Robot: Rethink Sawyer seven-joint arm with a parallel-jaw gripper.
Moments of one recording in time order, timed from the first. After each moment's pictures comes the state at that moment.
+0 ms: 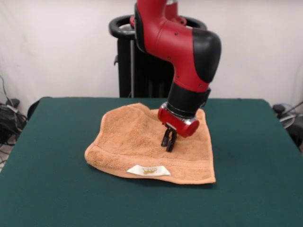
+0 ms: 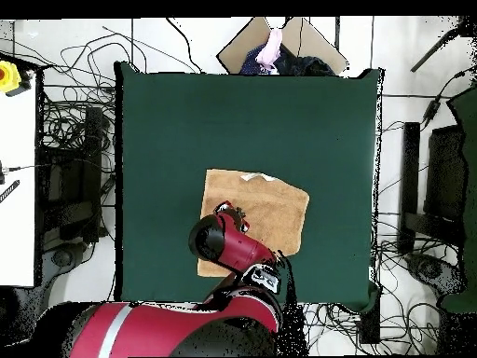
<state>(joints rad) 0.01 -0.37 -0.20 1.93 0.36 -0.13 2.11</state>
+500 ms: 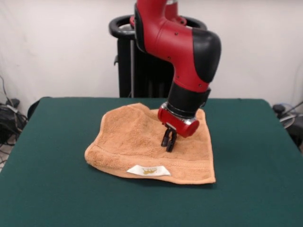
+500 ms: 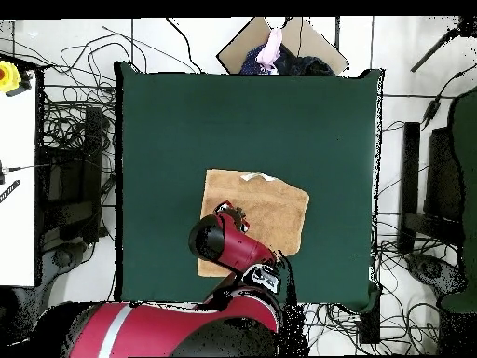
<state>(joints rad) 0.01 -0.37 -0.20 1.93 0.36 -0.13 2.11</state>
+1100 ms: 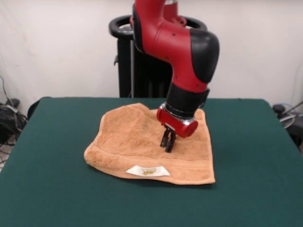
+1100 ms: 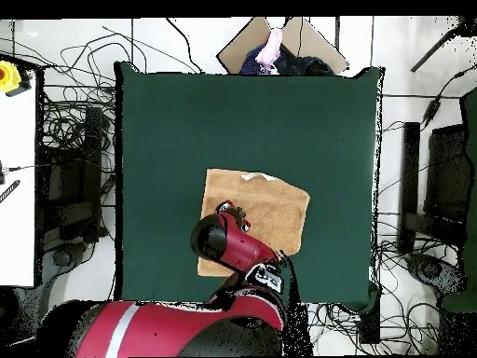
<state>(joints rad) -0.01 -0.37 -0.19 1.94 0.36 -0.13 2.11</state>
